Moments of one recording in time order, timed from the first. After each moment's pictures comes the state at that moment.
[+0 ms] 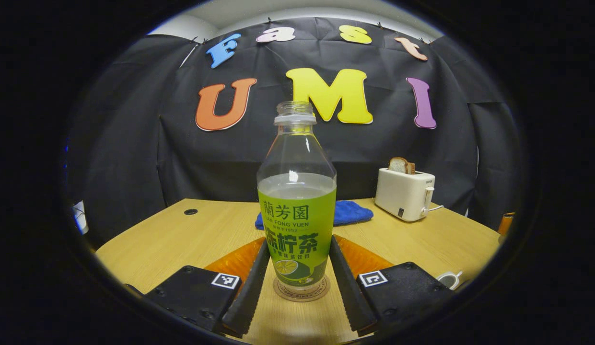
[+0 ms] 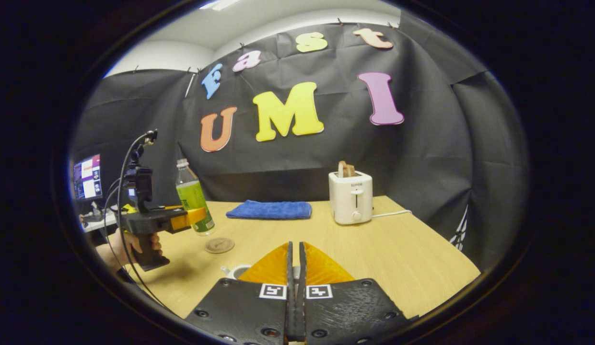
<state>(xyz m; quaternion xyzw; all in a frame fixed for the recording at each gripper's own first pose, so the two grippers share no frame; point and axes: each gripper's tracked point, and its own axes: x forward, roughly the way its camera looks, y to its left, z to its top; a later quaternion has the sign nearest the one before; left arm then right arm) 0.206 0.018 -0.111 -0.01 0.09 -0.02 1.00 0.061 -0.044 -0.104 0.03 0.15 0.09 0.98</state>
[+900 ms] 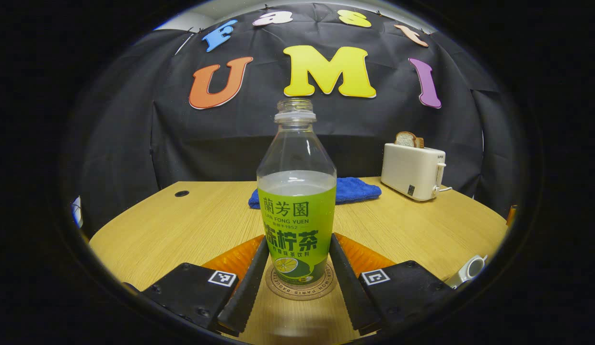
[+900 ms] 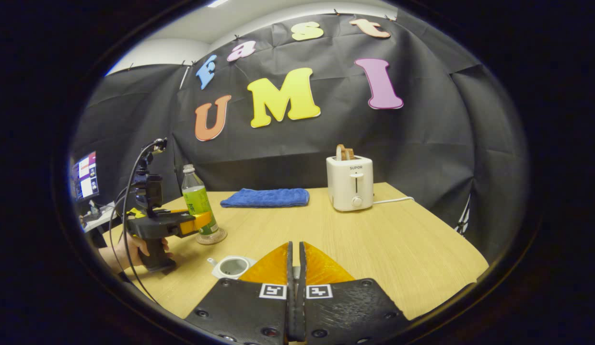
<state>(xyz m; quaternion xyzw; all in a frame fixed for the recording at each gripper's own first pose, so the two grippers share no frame) 0.221 0.011 -0.157 0.00 0.14 -0.02 0.99 0.075 -0.047 -0.134 0.04 0.18 0.09 0.98</state>
